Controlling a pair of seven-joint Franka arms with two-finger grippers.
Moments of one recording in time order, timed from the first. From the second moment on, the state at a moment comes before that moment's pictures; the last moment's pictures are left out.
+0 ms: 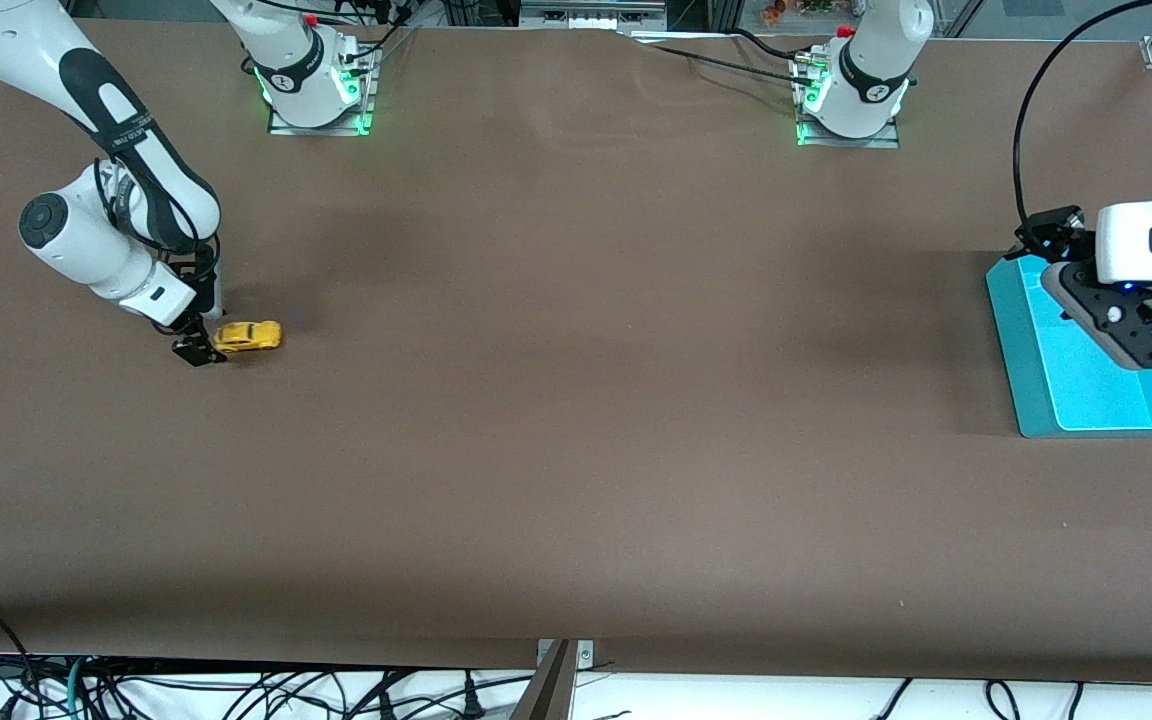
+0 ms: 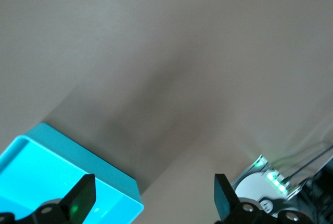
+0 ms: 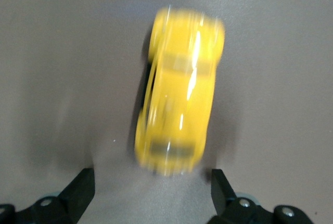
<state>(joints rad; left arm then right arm) 0.05 0.27 -0.02 -1.42 -0.01 1.38 0.87 -0.46 0.39 0.24 -2.40 0.06 2.84 -2.14</state>
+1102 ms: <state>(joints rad) 0.05 0.47 -0.02 -1.44 0.01 1.52 0.95 -0.46 0.30 0.33 -2.27 0.06 2.62 -2.13</state>
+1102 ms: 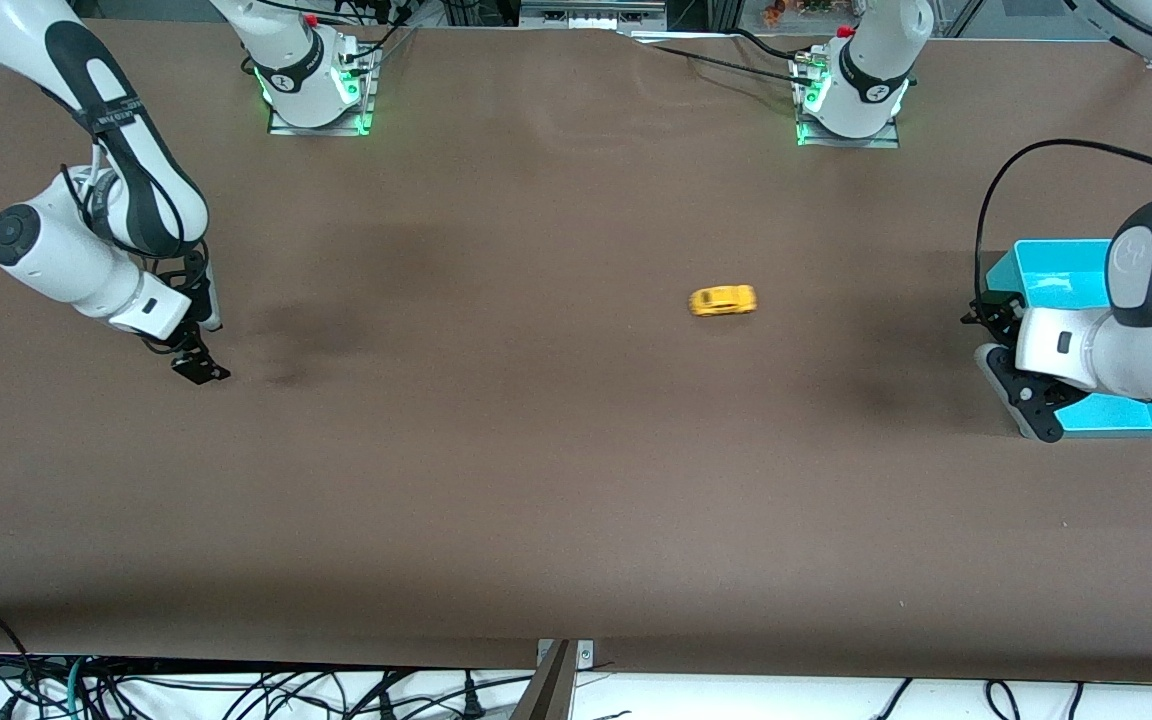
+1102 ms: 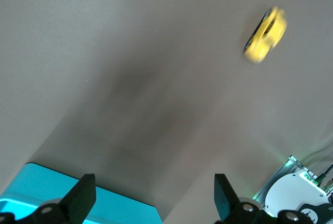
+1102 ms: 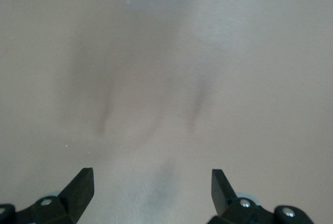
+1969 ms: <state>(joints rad) 0.02 0.21 -0.03 -2.09 0.02 2.04 1.11 -0.46 0.01 0.38 -2.14 0.07 2.23 -1.50</state>
